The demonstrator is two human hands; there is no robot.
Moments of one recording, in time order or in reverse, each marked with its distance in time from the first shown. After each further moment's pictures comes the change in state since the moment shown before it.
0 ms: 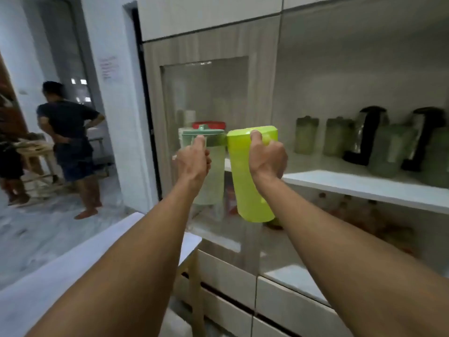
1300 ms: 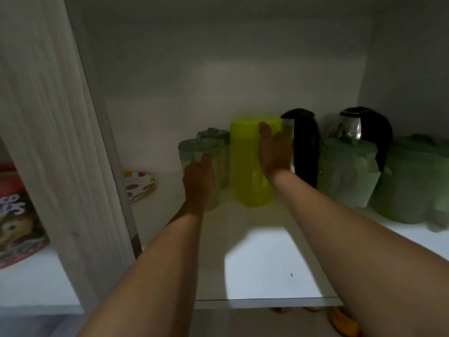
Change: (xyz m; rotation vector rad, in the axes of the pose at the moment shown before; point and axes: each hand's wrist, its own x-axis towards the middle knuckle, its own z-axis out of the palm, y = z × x) left_hand 0.262 -0.184 0.474 0.012 -0.455 -0.090; right_hand 0.433 0.192 0.008 -0.034 0.235 0.112
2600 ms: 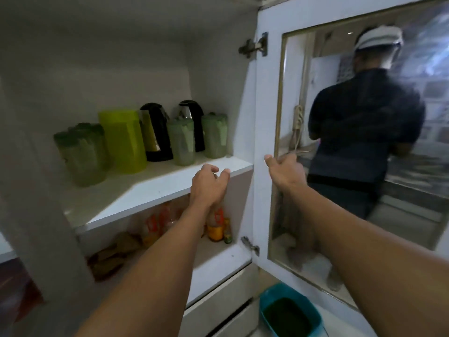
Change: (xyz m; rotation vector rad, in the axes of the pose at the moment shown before) left_hand -0.416 0.090 -0.013 0.305 -0.766 0.298; right_hand -0.304 -0.031 -0.358 -0.594 0.497 0.297
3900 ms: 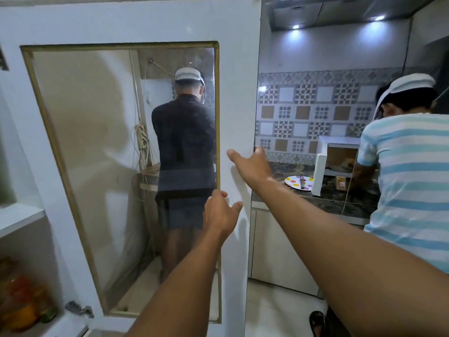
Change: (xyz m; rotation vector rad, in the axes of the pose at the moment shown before) left_hand -0.155 0.240 0.351 -0.195 -0.585 0.246; right_hand 0.041 0.127 -0.350 0.021 0.462 0.121
